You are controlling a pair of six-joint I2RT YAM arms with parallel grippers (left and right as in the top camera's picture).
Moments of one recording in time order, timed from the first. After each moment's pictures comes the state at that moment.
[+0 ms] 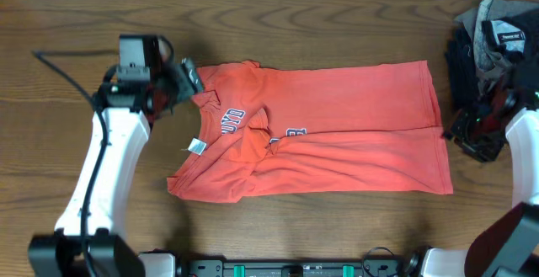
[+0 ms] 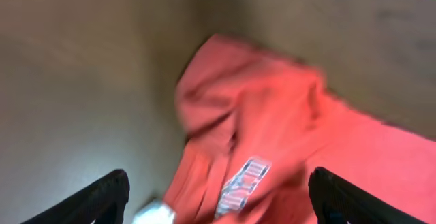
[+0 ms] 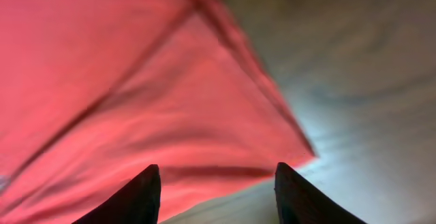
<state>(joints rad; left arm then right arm) -0.01 1.51 1.21 -0.66 0.13 -0.44 -0.39 1.55 1.18 -1.09 -0.15 0.25</state>
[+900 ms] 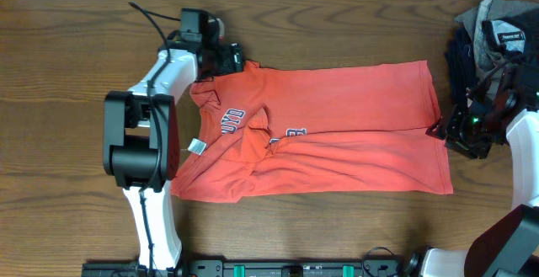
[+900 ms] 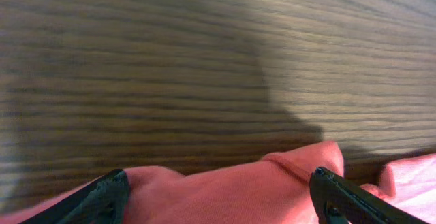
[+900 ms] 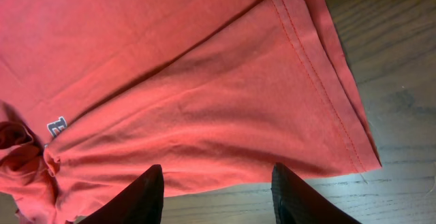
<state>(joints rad) -0.12 2.20 1.56 -0.43 0.30 -0.27 -0.39 1.54 1.18 -1.12 -0.32 0.15</state>
